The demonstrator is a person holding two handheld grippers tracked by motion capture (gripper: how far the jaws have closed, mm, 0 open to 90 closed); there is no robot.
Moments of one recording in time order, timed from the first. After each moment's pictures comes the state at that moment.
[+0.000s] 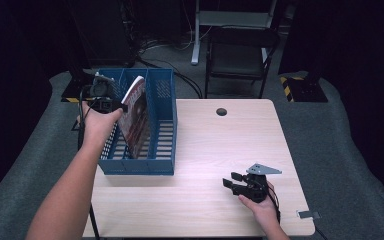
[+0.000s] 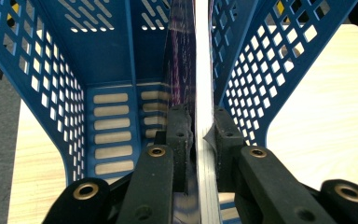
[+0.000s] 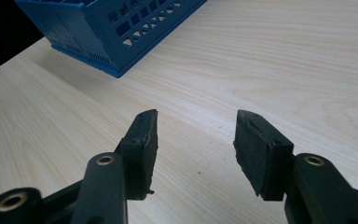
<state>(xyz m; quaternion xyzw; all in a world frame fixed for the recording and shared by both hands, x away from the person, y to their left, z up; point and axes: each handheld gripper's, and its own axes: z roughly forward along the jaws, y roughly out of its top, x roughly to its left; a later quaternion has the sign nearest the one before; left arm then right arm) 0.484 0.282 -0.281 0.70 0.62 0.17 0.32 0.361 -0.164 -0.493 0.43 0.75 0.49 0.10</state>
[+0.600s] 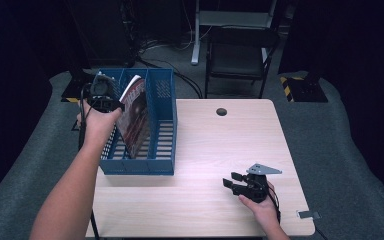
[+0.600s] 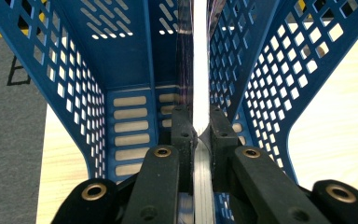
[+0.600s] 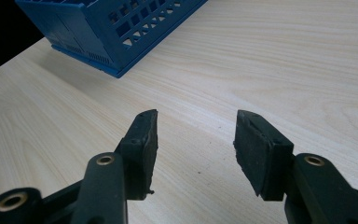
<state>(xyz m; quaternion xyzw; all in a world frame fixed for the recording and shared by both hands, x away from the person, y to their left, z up) 0.488 0.281 -0.279 0.70 0.62 0.20 0.29 0.361 -0.164 -0.493 0.43 0.75 0.49 0.10</state>
